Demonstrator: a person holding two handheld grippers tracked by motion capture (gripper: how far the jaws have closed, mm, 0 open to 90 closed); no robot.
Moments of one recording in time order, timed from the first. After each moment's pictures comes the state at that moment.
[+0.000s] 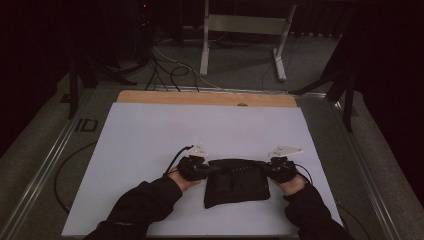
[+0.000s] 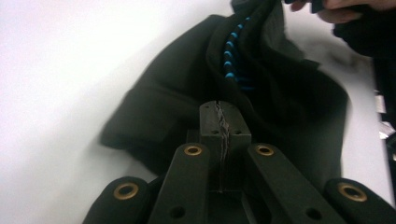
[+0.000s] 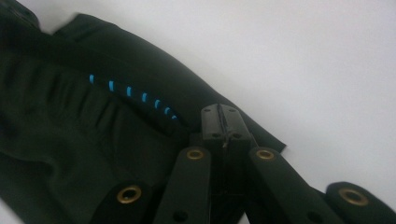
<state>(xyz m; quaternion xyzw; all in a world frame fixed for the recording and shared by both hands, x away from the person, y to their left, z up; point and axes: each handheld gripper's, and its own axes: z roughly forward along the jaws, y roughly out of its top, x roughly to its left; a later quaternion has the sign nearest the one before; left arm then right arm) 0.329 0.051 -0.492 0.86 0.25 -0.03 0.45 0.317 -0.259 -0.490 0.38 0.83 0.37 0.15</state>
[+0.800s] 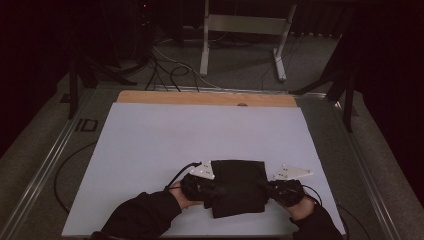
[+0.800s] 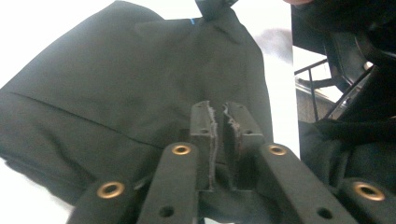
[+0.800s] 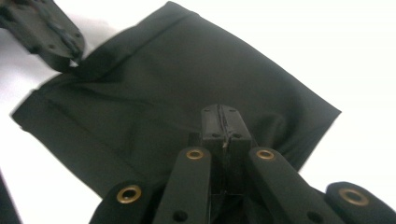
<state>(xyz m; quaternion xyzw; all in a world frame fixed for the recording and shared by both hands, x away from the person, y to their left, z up) 0.278 0.038 -0.482 0.88 0.16 -0.06 0.44 0.251 -0.256 -0.472 0.34 0.84 0.39 0.14</state>
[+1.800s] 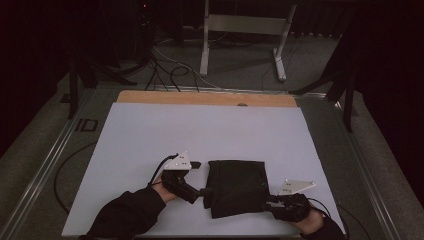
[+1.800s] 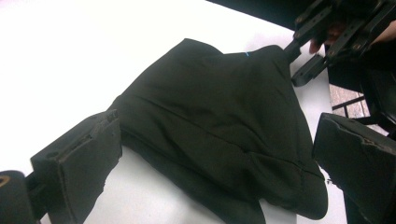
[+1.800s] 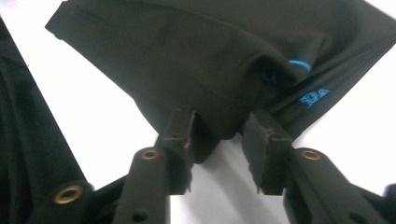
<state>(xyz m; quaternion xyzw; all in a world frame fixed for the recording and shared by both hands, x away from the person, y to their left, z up) 0.290 0.088 -0.476 0.84 0.20 0.01 0.50 0.224 -0.274 -0.491 0.33 0.87 0.35 0.07</state>
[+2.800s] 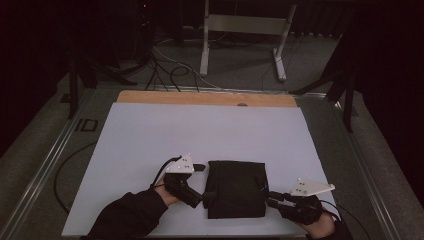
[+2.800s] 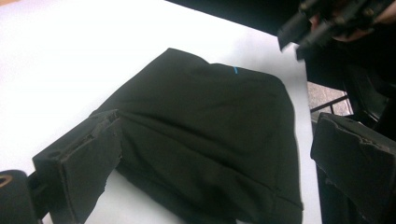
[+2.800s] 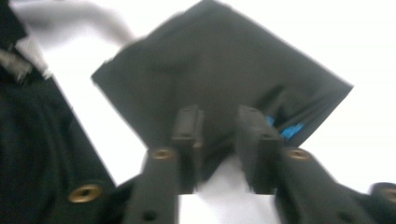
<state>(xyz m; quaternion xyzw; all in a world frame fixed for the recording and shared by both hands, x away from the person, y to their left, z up) 0.280 0.080 -0.467 0.84 0.18 0.00 0.51 0.206 -0.281 -0.452 0.33 0.84 0.41 0.10</state>
